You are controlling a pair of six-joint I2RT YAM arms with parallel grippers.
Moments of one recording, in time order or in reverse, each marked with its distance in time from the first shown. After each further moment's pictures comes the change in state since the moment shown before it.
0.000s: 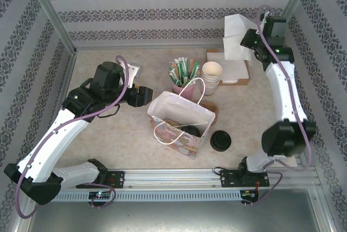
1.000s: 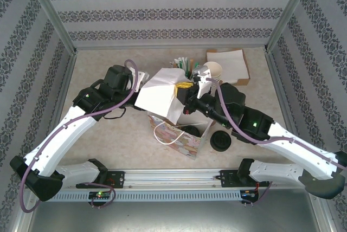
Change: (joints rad) left arm -0.019 0.040 -0.079 0.025 0.066 -0.064; right arm 1.077 -0.547 -0.549 0.308 0.297 0.062
